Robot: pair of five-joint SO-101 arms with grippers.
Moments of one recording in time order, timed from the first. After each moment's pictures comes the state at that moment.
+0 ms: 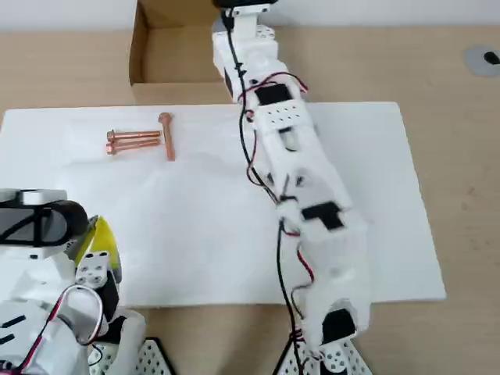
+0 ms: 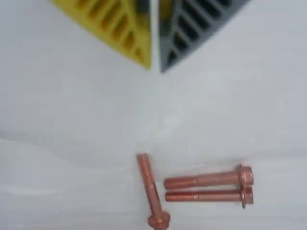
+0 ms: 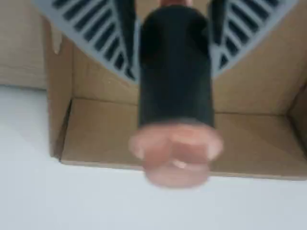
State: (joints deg) left arm 2.4 -87.3 29.4 94.2 -5.3; right arm -21.1 38.1 -27.1 11.6 -13.5
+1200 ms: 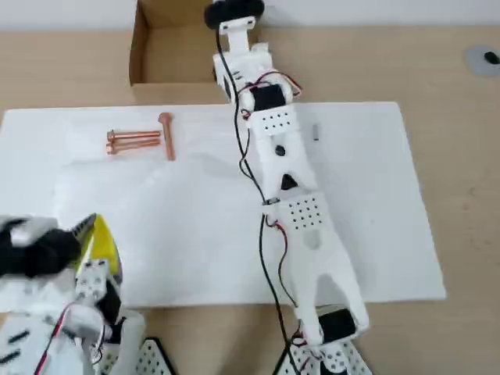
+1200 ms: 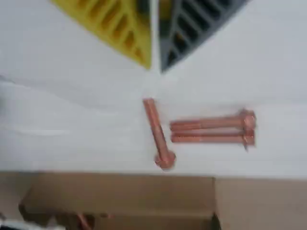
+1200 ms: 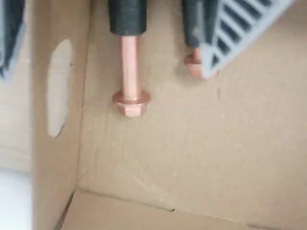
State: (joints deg) left arm 2.4 -97.0 38.9 85.4 -3.7; right arm -20.1 78.6 -91.9 49.9 -7.7
